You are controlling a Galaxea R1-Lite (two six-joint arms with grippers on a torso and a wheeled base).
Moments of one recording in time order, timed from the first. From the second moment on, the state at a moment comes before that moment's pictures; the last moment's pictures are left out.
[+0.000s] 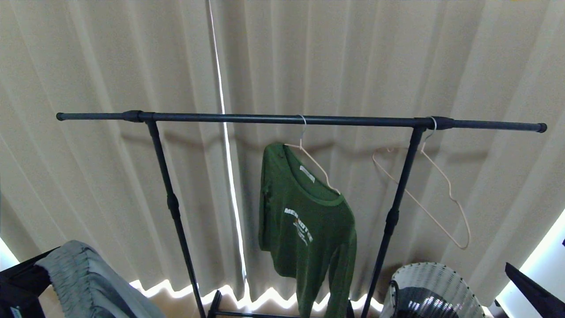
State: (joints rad) left arm -0.14 0.82 -0.28 -0.29 0.02 0.14; right arm -0.03 0.81 -0.11 -0.47 0.12 -0.25
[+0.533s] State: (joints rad) left arm -0.27 0.74 -0.28 -0.29 0.02 0.15; right arm -0.04 0.93 -0.52 0.03 0.11 -0.23
